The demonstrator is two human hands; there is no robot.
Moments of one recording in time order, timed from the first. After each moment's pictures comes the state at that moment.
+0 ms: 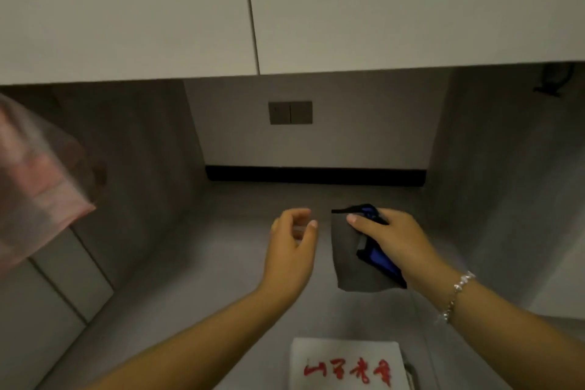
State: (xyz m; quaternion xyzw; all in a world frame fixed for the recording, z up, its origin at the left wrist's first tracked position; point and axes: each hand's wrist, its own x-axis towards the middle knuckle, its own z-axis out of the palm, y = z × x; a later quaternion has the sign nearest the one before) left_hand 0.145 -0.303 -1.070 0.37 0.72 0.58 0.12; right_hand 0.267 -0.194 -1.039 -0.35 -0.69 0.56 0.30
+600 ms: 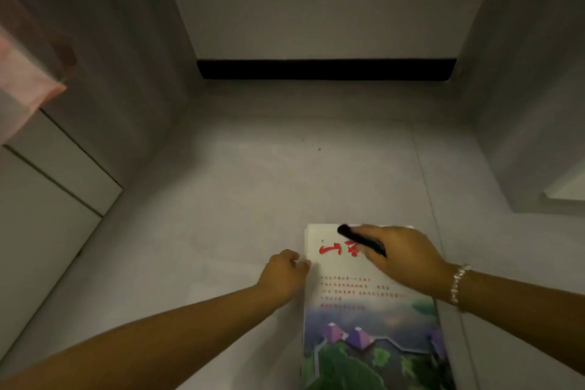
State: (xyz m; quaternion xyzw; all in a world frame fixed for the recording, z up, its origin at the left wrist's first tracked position) left_hand 0.156 -0.399 -1.247 0.25 0.84 0.26 0.40; right_hand 0.306 -0.246 -1.216 -0.23 -0.95 0.21 0.00
